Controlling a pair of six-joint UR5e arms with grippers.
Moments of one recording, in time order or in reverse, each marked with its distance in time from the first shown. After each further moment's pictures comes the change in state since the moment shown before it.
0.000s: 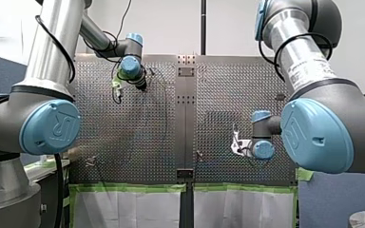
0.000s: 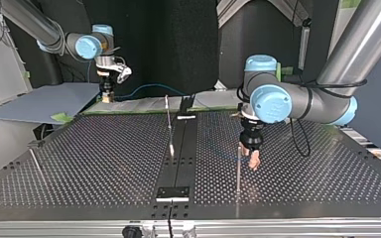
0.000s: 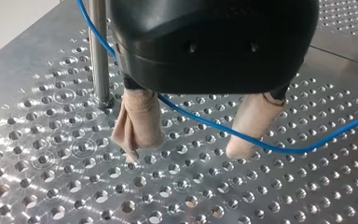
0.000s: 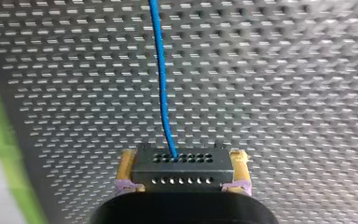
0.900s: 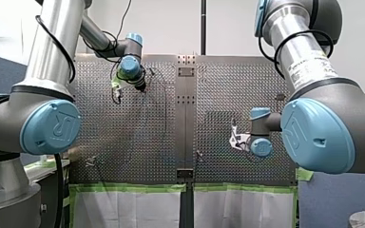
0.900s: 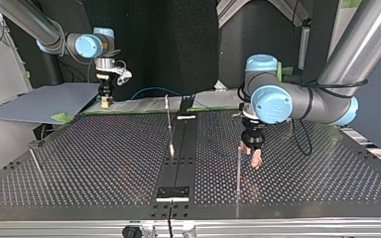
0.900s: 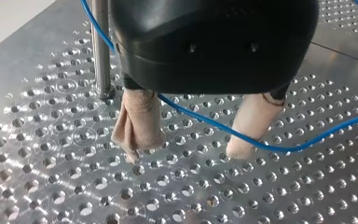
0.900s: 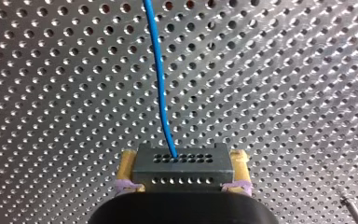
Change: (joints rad) left arm 0.004 0.000 0.000 -0.017 -0.013 -0.031; right arm 0.013 -0.008 0.001 -0.081 0.003 -0.015
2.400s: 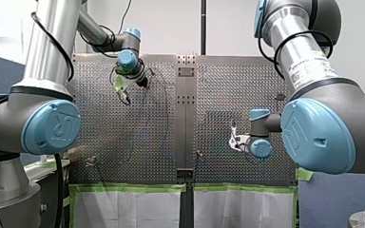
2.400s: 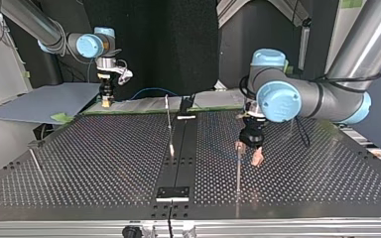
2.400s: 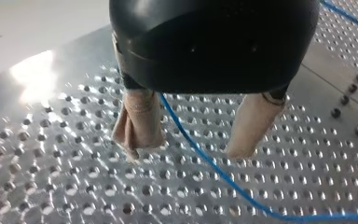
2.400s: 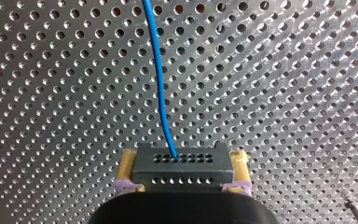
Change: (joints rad) left arm 0.006 0.052 -0.003 -0.062 0.078 -0.389; right arm 0.004 0.004 0.000 0.003 0.001 -0.004
